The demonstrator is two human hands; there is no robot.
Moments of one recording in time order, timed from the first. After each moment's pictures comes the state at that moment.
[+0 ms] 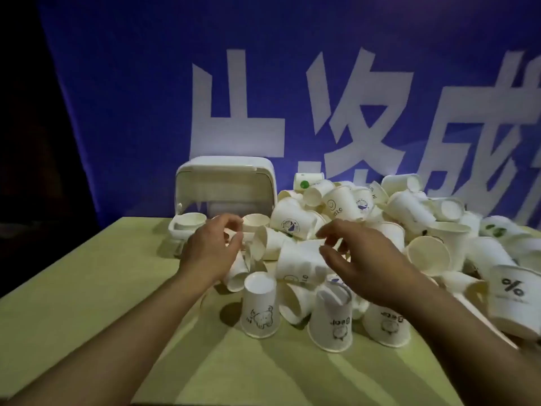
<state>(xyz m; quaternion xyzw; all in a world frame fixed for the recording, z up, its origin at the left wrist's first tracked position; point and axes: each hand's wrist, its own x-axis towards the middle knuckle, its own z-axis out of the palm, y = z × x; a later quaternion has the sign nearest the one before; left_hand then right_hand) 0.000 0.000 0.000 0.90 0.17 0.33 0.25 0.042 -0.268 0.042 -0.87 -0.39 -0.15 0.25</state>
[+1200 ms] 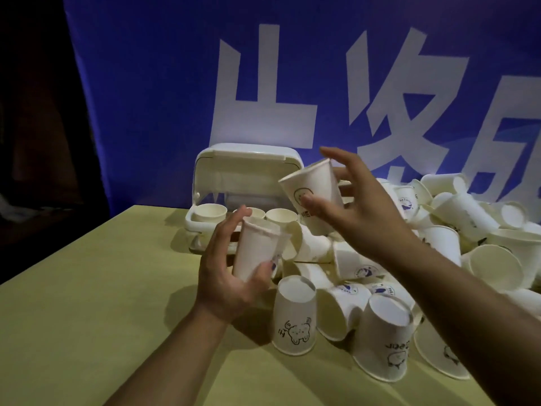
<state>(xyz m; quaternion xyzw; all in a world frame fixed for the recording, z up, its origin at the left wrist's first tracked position) -0.013 0.017 -0.064 0.76 -0.03 0.52 0.38 0.062 -0.174 0.062 -0.77 -0.41 -0.14 0.47</state>
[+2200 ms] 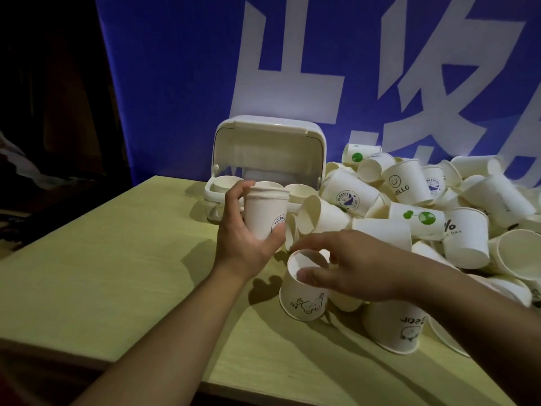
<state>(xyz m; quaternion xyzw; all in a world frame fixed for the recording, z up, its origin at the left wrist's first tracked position) -0.007 0.018 -0.065 0.75 0.04 0.51 0.43 0.043 -0.174 0.010 -0.84 -0.52 0.05 0.13</state>
